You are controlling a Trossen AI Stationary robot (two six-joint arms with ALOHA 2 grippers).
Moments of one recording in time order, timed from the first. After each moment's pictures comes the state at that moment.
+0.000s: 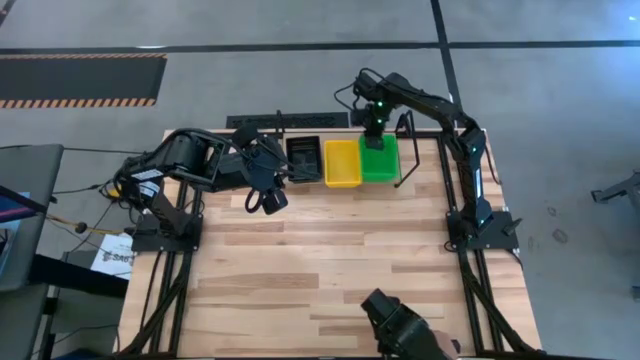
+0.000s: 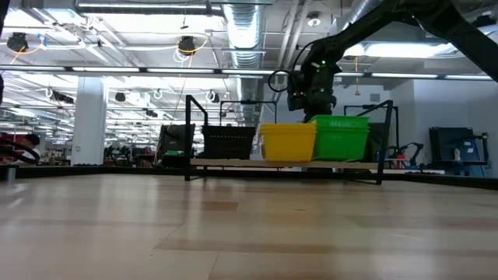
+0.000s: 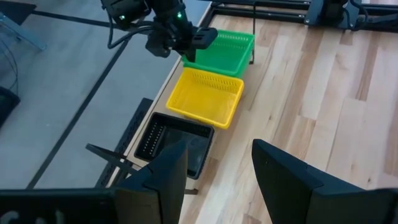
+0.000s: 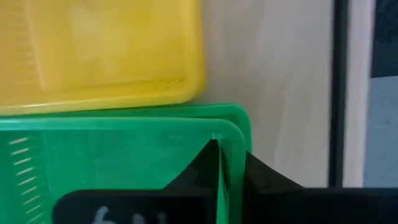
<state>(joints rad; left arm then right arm) -0.16 1.72 2.35 -1.57 -0.59 -0.32 -0.83 2.11 1.86 -1.22 -0.24 -0.74</state>
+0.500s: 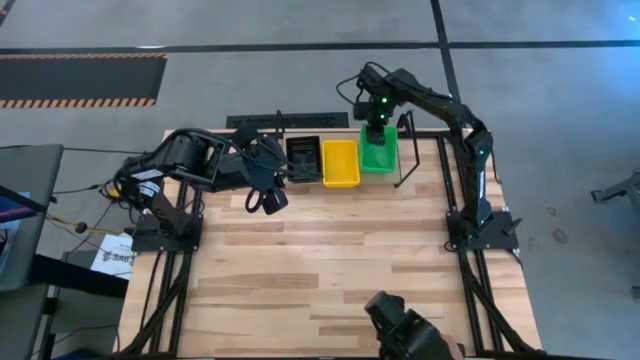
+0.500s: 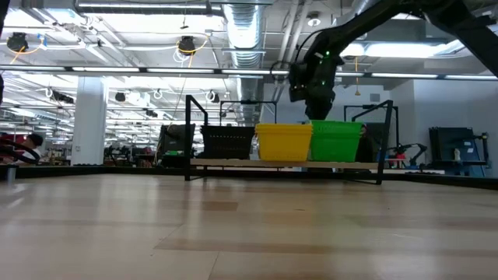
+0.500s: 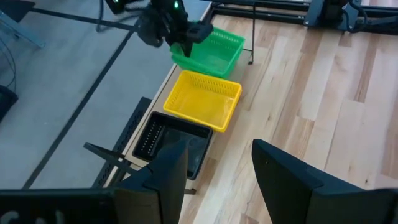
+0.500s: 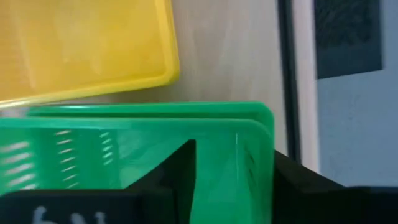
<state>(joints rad) -0.16 1.72 2.35 -1.57 -0.59 -0.34 -0.83 2.05 1.87 -1.19 -0.19 -0.69</state>
